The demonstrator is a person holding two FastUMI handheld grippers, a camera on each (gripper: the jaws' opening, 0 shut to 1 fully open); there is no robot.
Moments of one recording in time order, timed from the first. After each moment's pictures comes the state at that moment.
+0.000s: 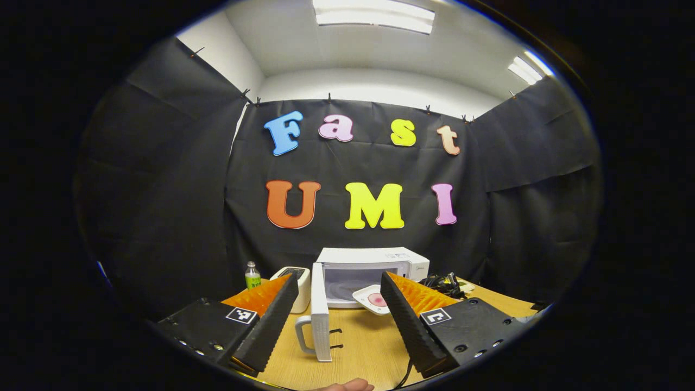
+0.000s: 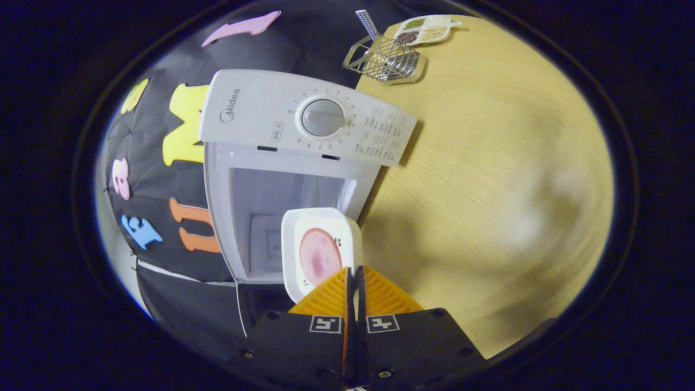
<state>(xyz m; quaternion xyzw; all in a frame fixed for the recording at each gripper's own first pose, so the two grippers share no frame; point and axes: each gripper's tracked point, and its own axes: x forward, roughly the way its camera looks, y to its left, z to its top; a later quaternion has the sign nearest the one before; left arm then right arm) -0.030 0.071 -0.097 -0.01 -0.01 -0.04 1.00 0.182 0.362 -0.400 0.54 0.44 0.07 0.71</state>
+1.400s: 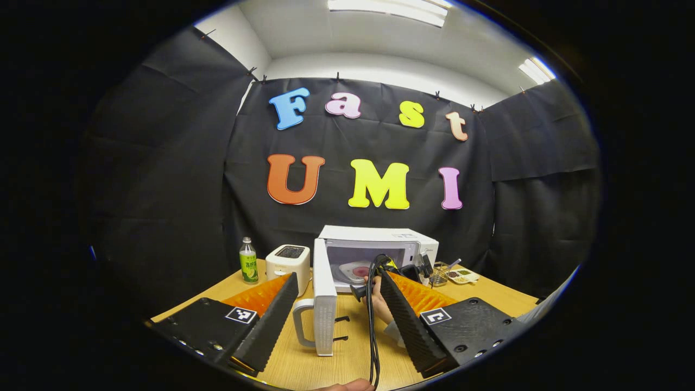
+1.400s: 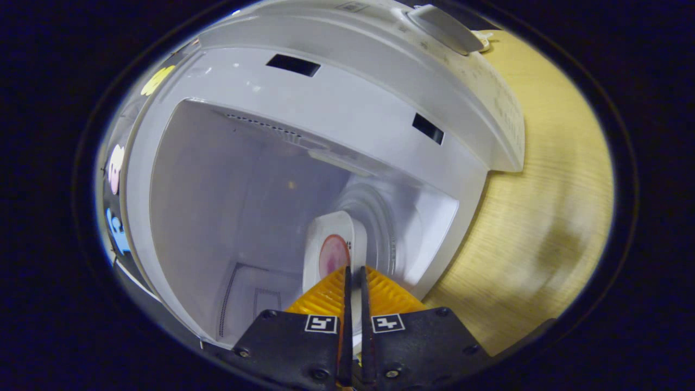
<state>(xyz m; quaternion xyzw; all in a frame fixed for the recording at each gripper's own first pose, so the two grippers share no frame) 0.005 0.083 -0.162 -0.03 0.04 -0.04 1.00 0.325 0.451 -0.438 0.51 0.29 0.00 0.81</state>
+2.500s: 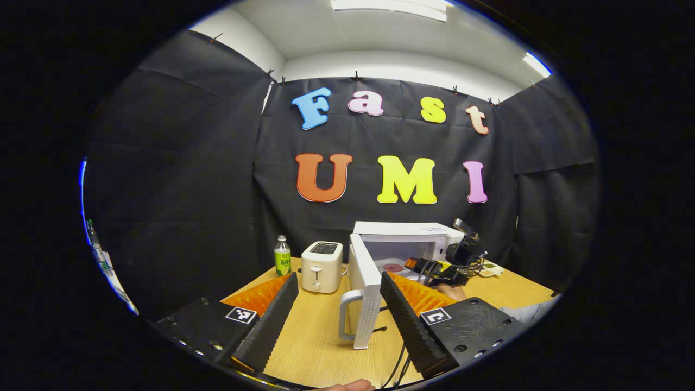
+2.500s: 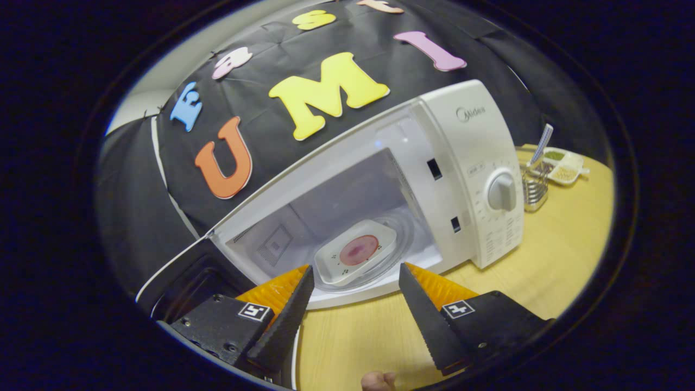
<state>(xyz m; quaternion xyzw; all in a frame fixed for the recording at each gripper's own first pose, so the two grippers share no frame) -0.015 0.153 -0.177 -0.01 0.05 0.04 1.00 0.230 0.404 -0.363 0.20 0.22 0.18 0.94</state>
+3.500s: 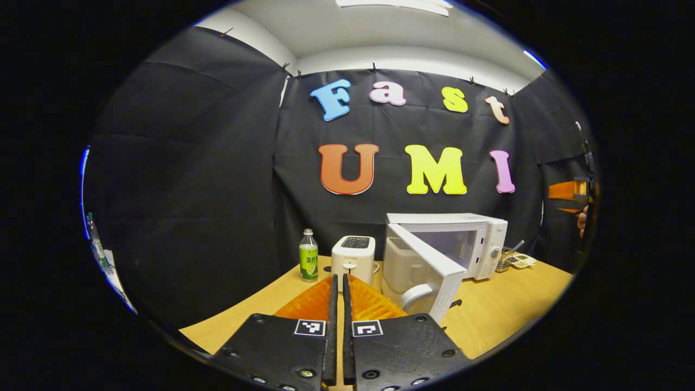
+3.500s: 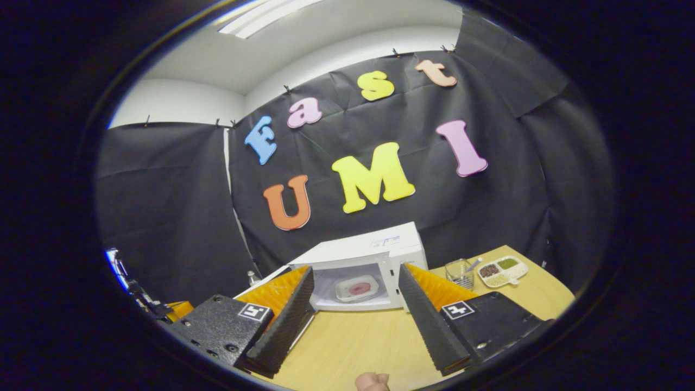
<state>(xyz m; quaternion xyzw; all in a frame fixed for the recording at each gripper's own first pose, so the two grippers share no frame) 0.039 0.214 -0.241 0.00 0.06 0.07 1.00 0.062 0.218 -0.150 0.12 0.07 0.26 0.96</state>
